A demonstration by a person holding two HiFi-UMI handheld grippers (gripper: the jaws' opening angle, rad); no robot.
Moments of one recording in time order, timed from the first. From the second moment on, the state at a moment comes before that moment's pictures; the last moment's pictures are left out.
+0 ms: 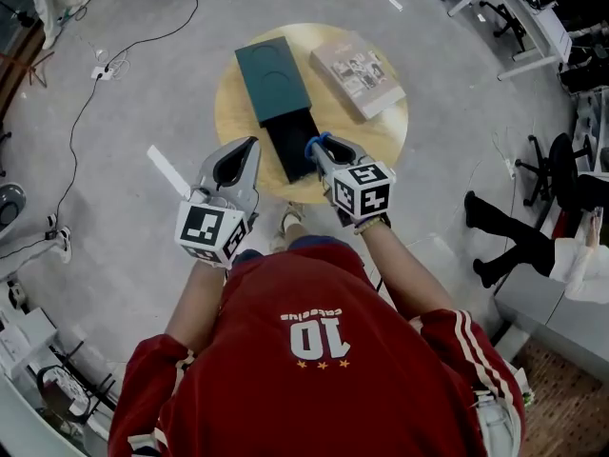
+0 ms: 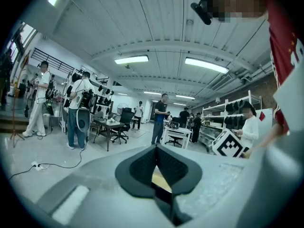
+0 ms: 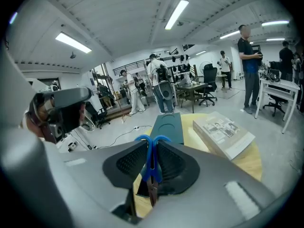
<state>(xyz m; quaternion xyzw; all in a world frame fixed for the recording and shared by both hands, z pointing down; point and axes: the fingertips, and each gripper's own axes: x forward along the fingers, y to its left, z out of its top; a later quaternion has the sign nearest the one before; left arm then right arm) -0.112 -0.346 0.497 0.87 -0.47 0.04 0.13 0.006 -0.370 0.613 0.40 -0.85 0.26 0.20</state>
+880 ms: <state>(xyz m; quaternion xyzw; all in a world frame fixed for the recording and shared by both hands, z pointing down) -0.124 -0.369 0.505 0.86 -0.49 0.07 0.14 -0.036 -0.425 0.718 0.37 -0.84 0.29 0.26</state>
